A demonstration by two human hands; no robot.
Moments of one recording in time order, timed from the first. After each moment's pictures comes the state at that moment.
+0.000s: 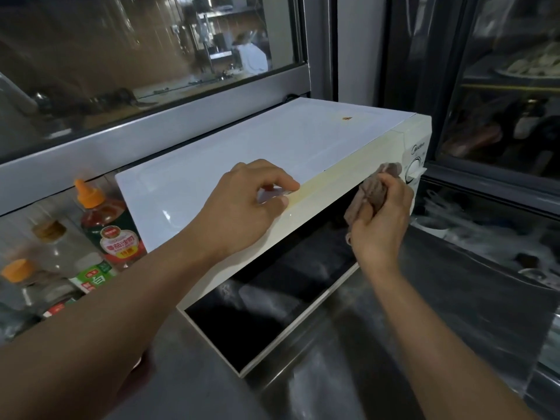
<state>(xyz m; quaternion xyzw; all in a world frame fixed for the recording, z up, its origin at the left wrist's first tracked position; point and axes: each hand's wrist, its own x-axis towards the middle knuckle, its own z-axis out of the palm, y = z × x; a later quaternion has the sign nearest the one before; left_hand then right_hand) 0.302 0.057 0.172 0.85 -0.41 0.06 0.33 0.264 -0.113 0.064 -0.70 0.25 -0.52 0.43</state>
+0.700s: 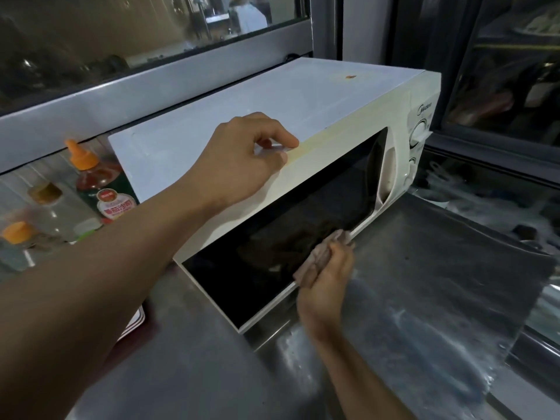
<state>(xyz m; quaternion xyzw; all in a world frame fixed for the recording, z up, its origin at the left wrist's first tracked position) 0.294 0.057 0.177 0.86 -0.39 0.05 0.32 0.230 -0.007 -0.050 -0.73 0.26 -0.39 0.50</state>
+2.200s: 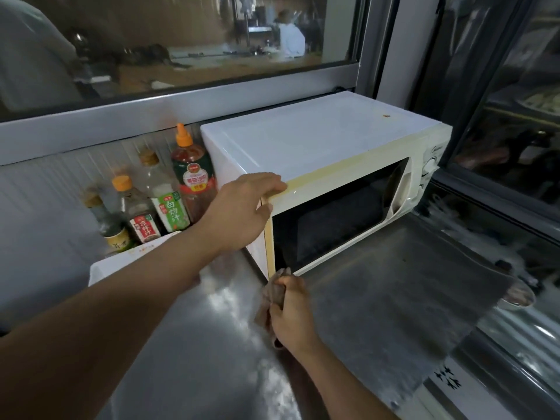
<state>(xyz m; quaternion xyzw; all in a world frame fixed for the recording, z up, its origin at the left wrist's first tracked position) 0.234 0.188 0.165 0.89 -0.37 0.08 0.24 0.148 0.098 -0.019 -0.88 0.10 -0.15 0.44</state>
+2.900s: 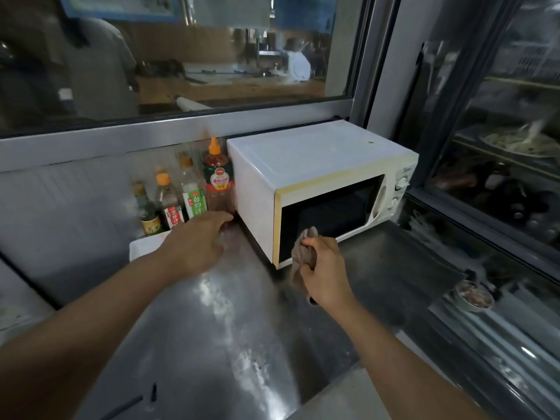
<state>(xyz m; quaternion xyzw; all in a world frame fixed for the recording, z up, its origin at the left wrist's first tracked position) 0.139 0.298 0.177 0.96 -0.24 0.00 0.15 0.067 0.077 0.109 -0.91 0.07 -0.20 0.35</state>
